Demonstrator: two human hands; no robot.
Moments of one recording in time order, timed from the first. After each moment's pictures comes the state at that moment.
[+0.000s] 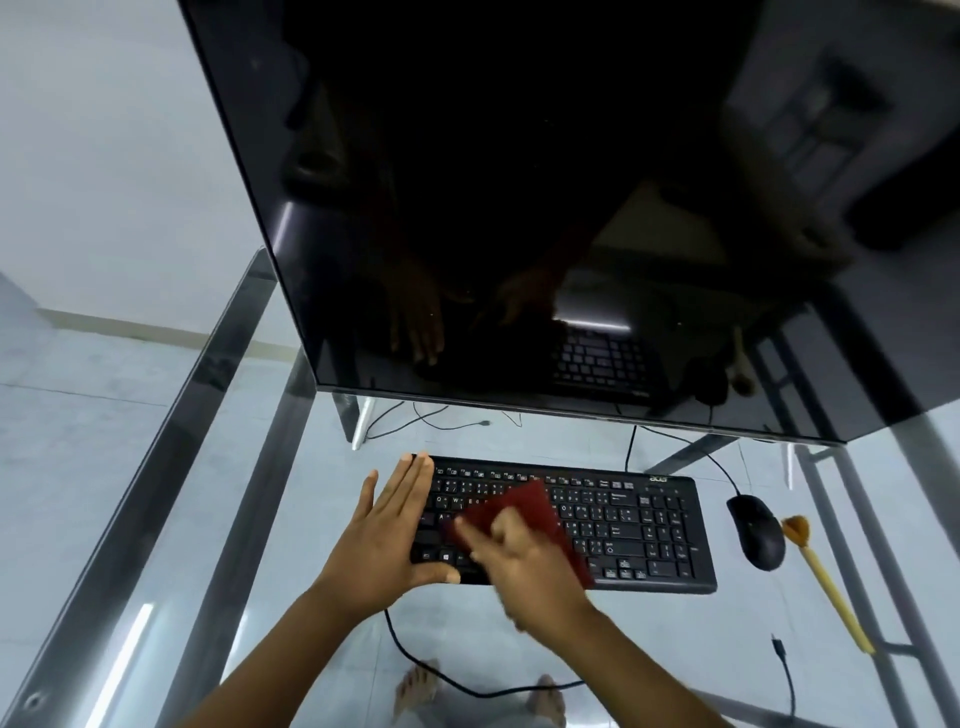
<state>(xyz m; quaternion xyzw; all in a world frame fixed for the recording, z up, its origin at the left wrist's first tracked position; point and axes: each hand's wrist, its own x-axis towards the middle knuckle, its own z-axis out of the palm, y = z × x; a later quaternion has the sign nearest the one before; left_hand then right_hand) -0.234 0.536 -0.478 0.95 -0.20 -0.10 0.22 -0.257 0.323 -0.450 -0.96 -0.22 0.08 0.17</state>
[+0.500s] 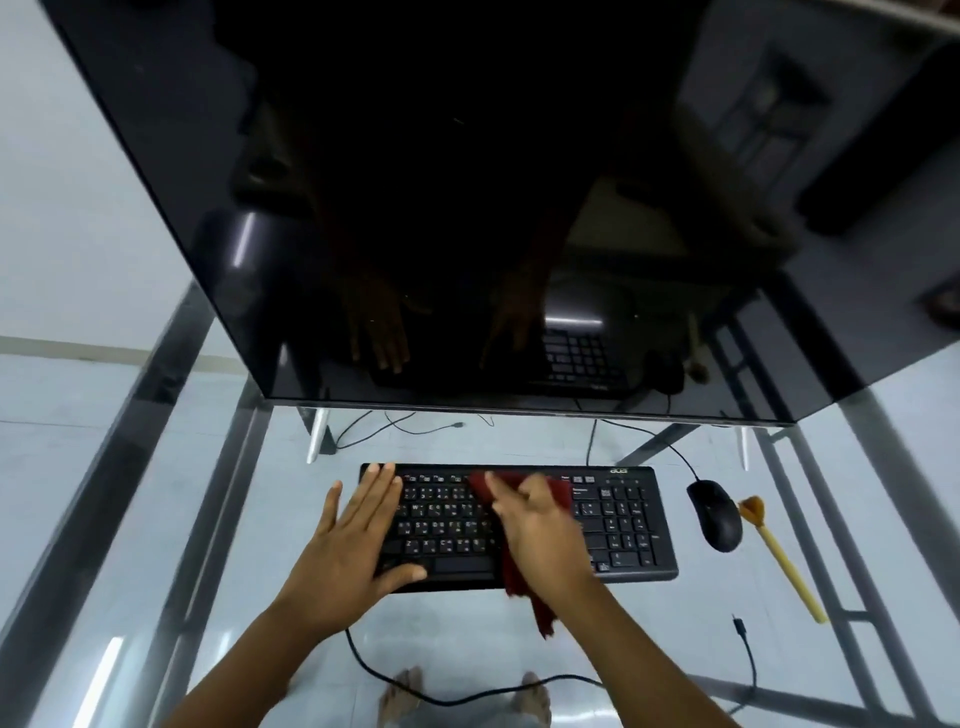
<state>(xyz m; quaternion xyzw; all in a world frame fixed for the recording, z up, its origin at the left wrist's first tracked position) -0.233 0.530 -0.487 0.96 -0.23 -0.05 0.16 -0.236 0.279 -0.449 -0.98 -0.04 0.04 0.19</state>
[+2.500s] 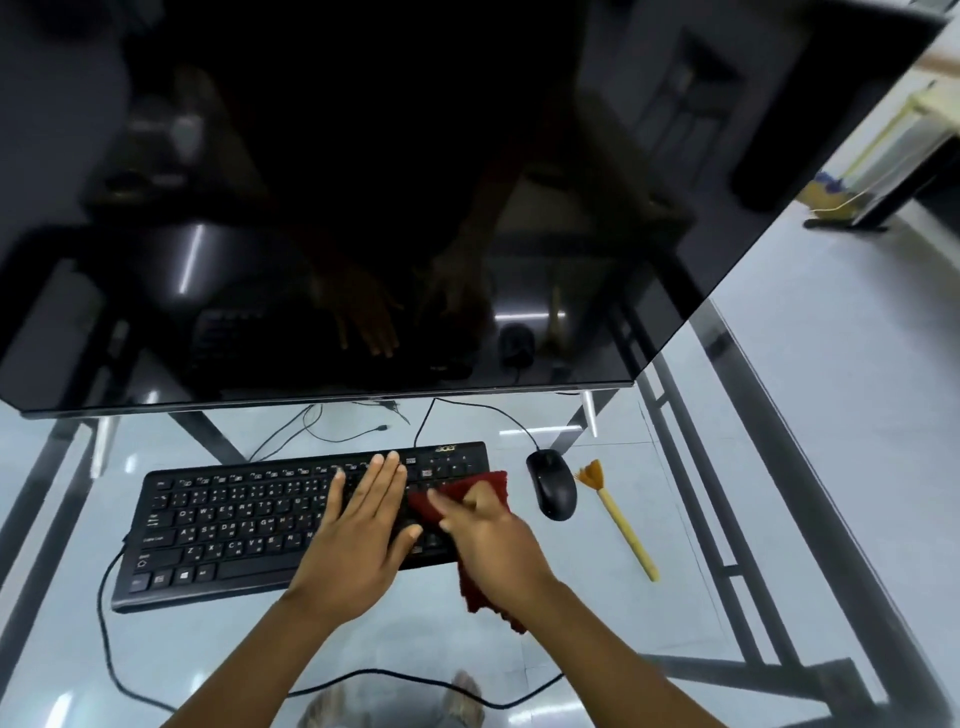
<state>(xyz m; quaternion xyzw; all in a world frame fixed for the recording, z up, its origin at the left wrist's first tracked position) -0.251 0.304 -0.475 0.96 -0.25 -0.05 0.13 -0.290 0.116 -0.428 -0.95 -0.06 0.11 0.29</state>
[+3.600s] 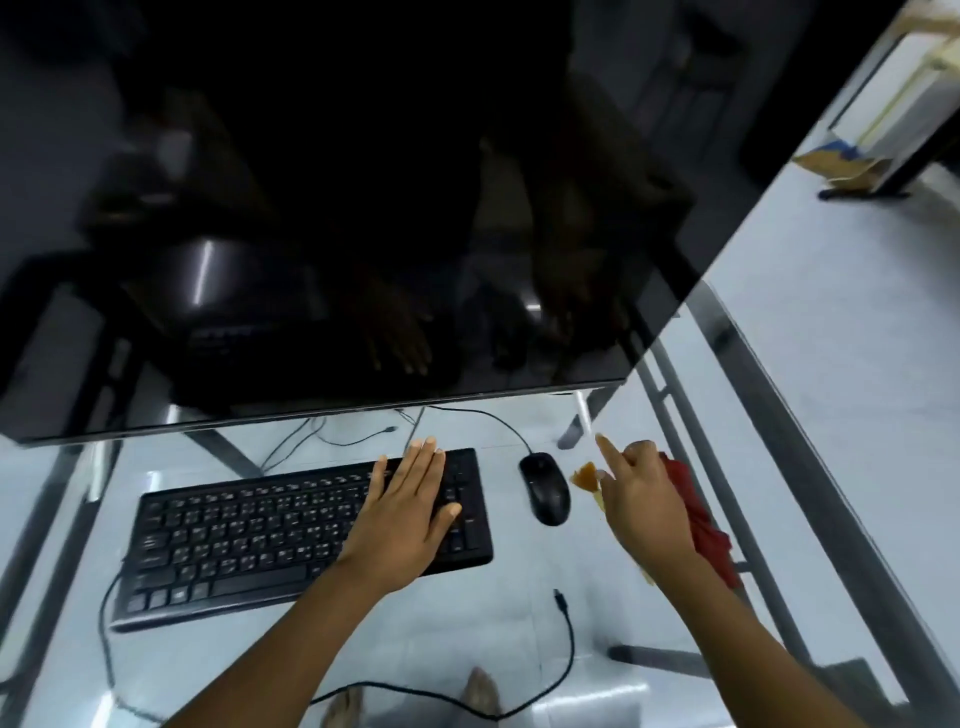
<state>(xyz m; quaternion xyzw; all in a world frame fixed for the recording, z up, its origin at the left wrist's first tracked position) -0.225 0.247 -0.456 0.95 -0.26 -0.10 0.12 -0.274 -0.046 -0.433 -0.99 0.10 -0.06 0.12</state>
